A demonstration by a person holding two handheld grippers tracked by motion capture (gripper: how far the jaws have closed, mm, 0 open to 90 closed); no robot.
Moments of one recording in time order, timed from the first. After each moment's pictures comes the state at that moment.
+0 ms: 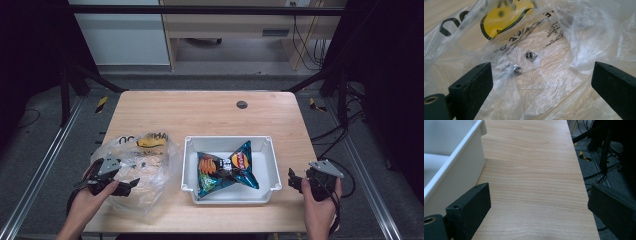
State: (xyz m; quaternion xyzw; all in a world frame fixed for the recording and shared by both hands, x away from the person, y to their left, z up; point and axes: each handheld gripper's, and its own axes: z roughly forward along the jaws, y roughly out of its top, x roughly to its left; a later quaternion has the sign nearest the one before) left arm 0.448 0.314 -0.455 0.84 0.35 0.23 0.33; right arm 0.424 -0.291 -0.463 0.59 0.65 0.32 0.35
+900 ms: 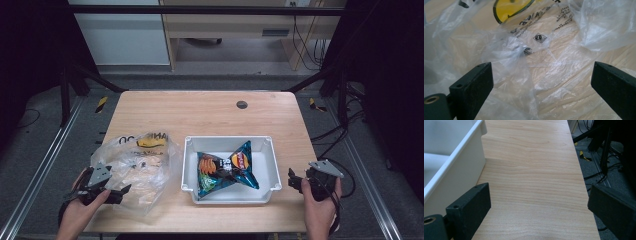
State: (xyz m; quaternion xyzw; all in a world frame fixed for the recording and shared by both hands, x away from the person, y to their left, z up) left arm 0.425 0.337 -0.467 0.83 0.37 0.26 0.34; right arm 0.425 -0.291 -0.463 0.59 0.65 0.32 0.35
